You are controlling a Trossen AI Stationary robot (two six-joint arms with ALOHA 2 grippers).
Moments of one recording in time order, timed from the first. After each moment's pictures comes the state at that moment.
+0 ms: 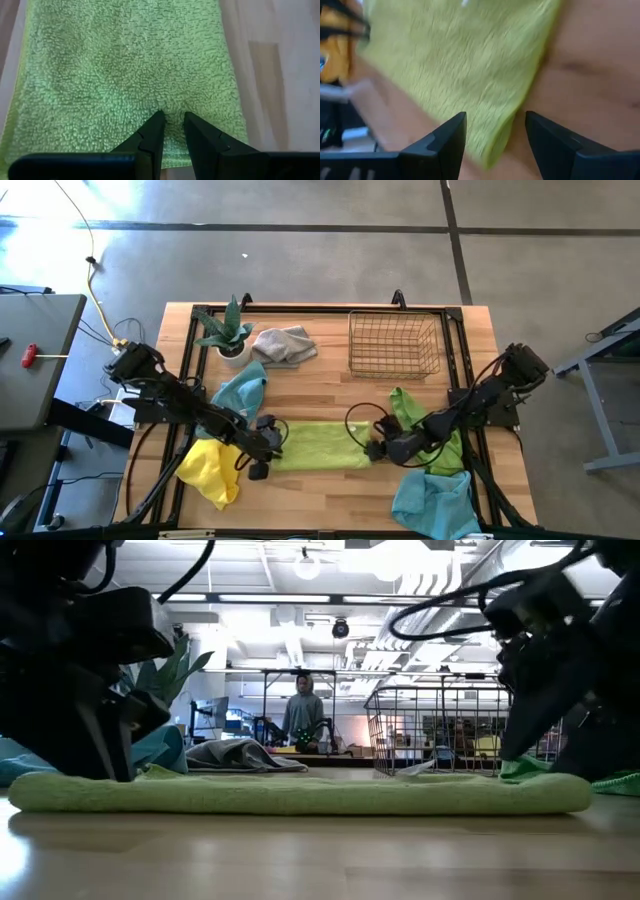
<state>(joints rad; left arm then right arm) -0.40 1.64 0.56 0.13 -0.14 -0.50 0.56 1.59 0.59 0.11 0.31 1.73</state>
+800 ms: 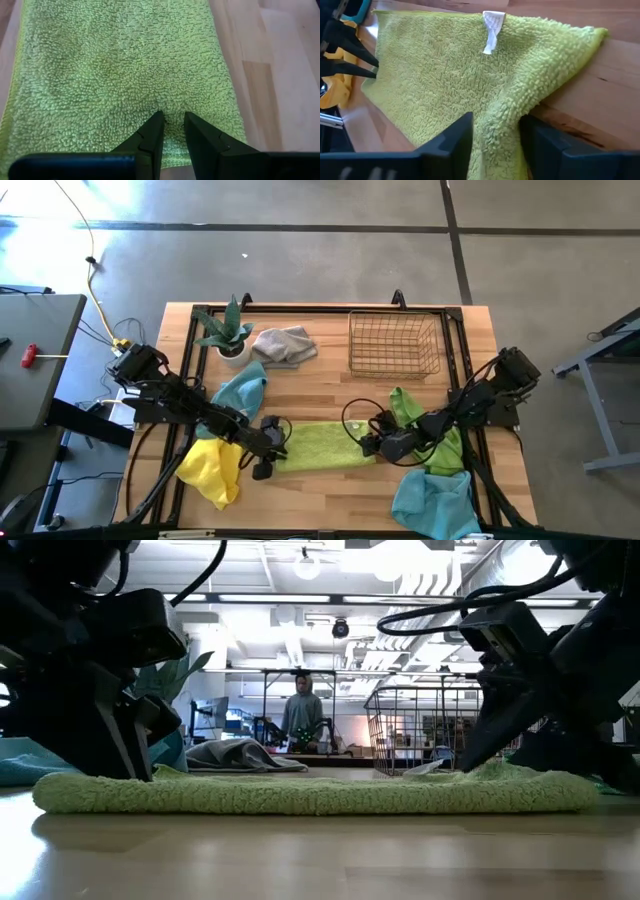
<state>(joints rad) -0.37 1.65 0.55 0.25 -0.12 -0.49 0.51 1.69 0.60 0.21 0.42 1.63</state>
